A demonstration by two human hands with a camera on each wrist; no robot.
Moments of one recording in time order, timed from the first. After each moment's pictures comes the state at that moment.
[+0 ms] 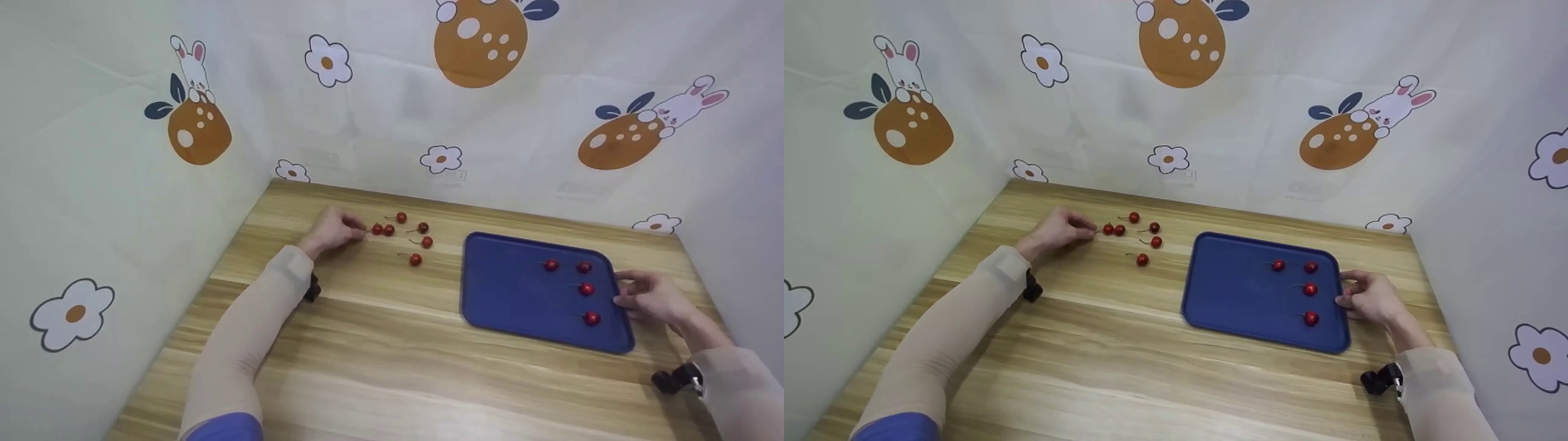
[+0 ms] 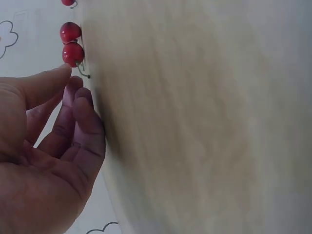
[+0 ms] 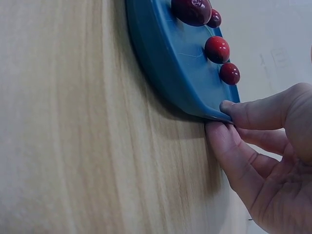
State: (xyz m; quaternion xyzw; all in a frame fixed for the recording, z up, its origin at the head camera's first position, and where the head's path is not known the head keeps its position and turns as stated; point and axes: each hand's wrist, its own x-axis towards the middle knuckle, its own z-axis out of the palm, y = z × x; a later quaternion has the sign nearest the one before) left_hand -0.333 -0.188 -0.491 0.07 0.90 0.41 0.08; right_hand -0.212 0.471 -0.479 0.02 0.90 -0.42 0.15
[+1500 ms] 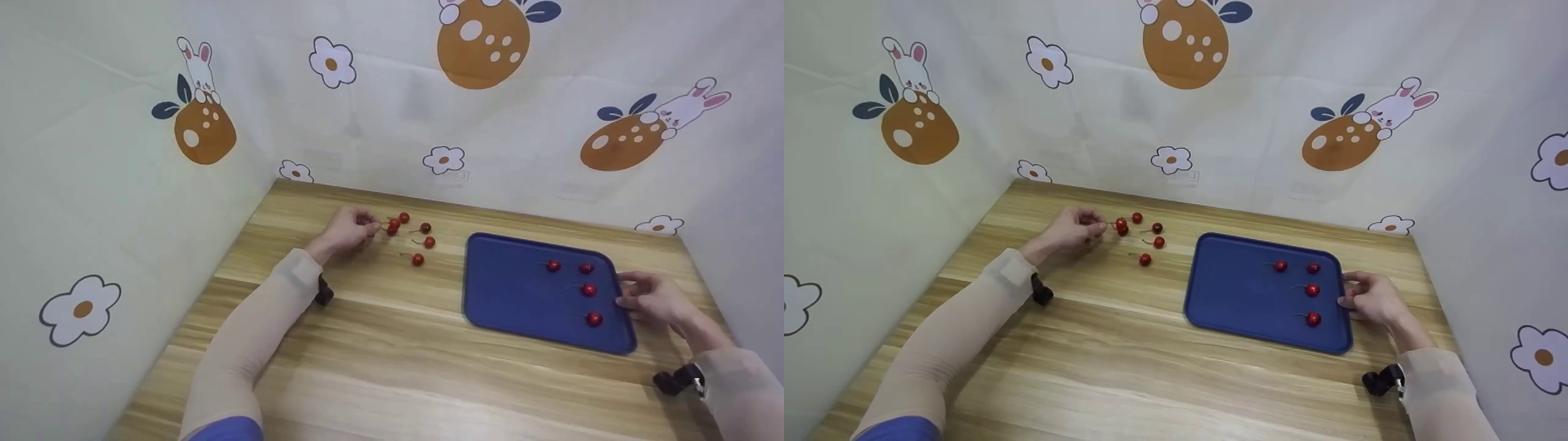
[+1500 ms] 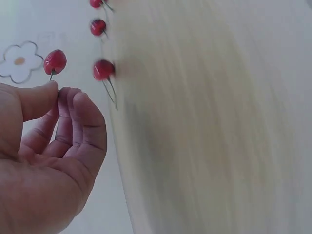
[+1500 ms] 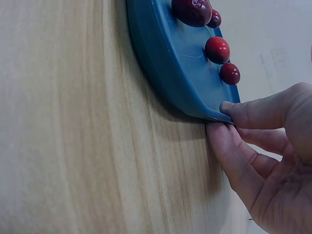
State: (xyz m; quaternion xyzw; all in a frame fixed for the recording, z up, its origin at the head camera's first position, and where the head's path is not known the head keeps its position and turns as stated) left_hand -0.313 -0.162 -0.473 0.07 0.84 0.53 0.09; right_hand -0.213 0.470 -0.479 0.02 0.90 -0.42 0.15
